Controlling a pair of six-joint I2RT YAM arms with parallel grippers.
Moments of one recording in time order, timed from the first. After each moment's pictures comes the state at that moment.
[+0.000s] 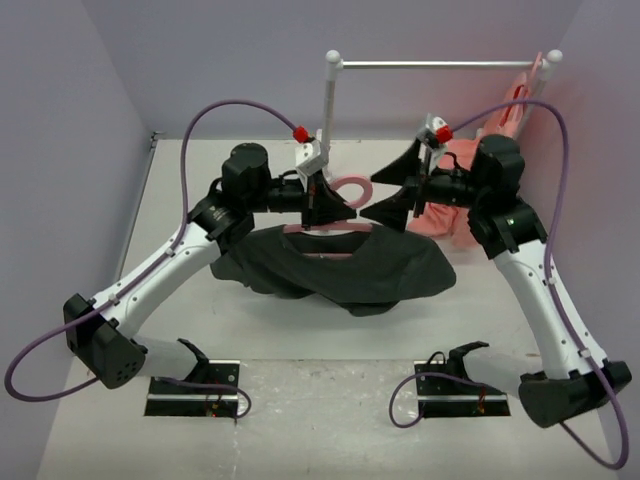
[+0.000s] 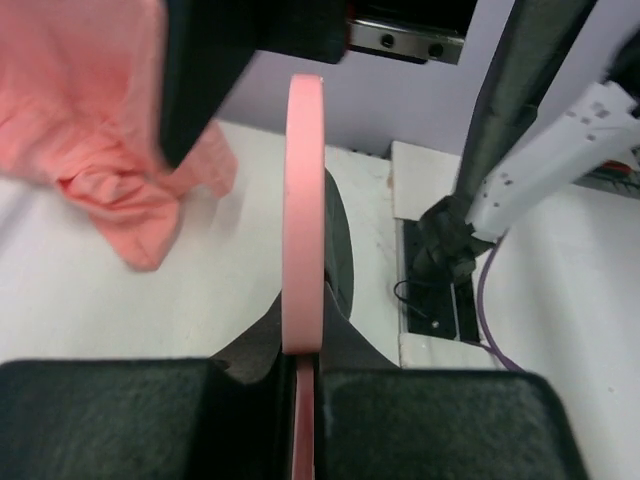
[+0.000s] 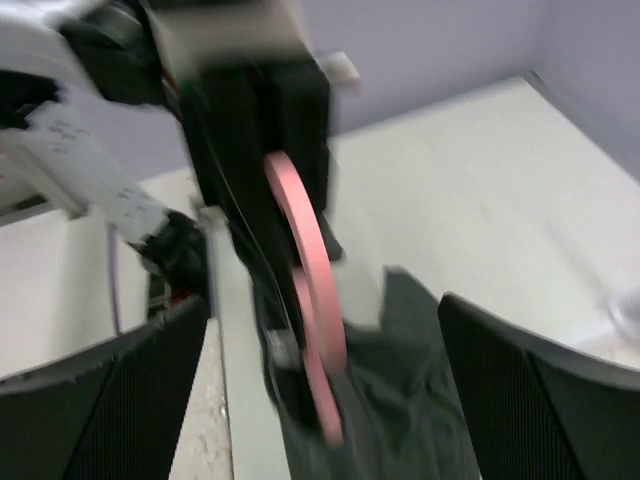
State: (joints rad) left arm -0.67 1.36 1.31 -0.05 0.84 -0.16; right arm 0.33 1.18 1.39 -0.34 -1.02 0.09
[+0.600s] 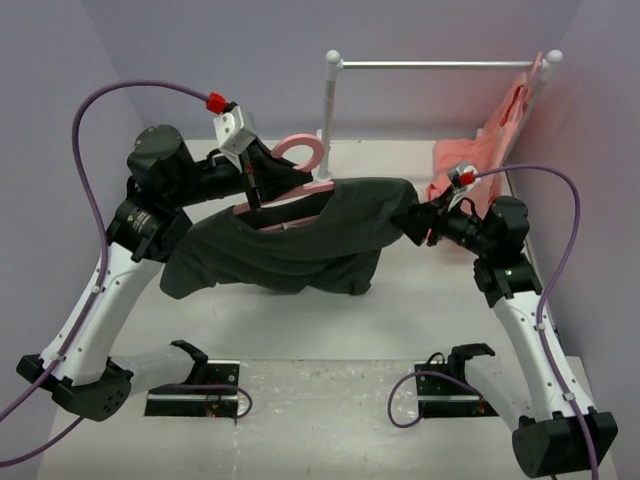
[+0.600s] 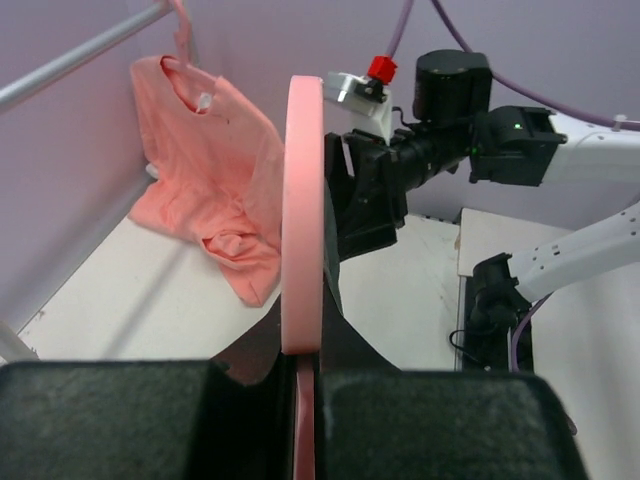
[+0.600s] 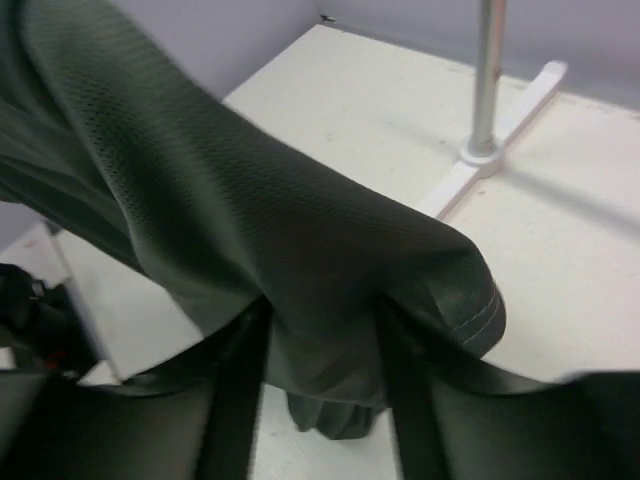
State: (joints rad) left arm -0.52 1.17 1.56 -0.32 0.77 -0.10; right arm 0.12 0.86 0.82 -0.09 -0.75 0.22
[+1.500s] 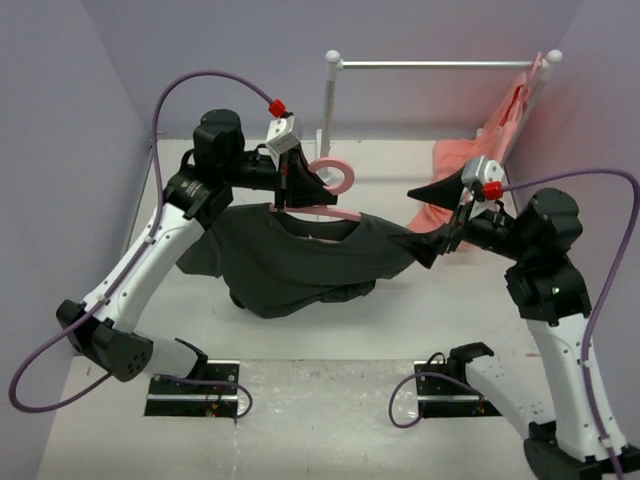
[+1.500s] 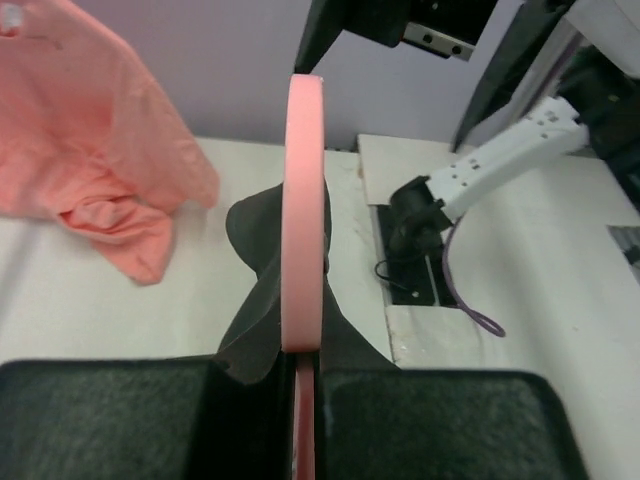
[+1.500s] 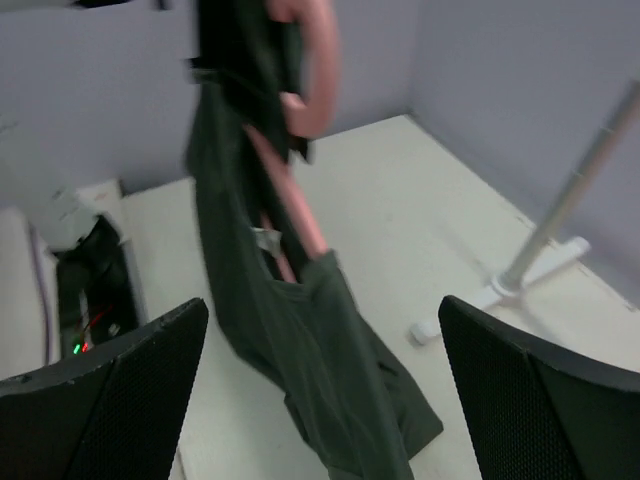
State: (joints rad) left arm -0.51 1.38 1.55 -0.30 1.10 -0.05; right arm 0.19 0.81 1.20 -0.39 -0.88 0.03
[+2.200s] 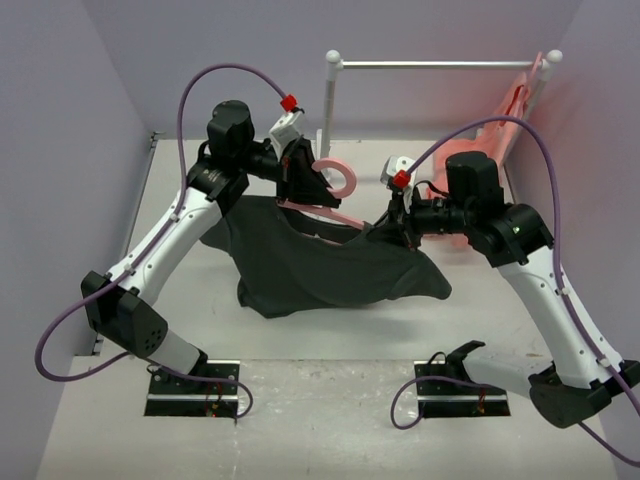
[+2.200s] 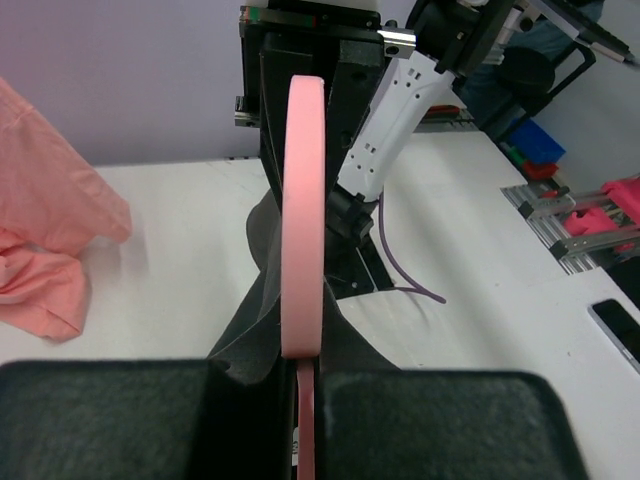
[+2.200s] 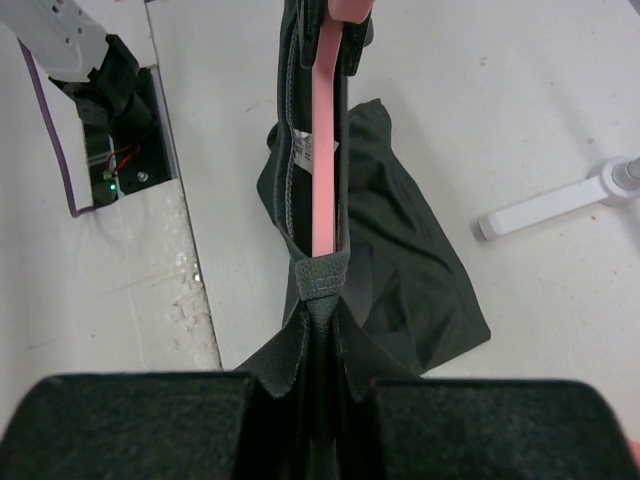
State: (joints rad) left arm -0.48 1.53 1.55 -0.01 1.43 -0.23; right arm 0.49 1.14 1.48 -0.92 -0.71 -0.33
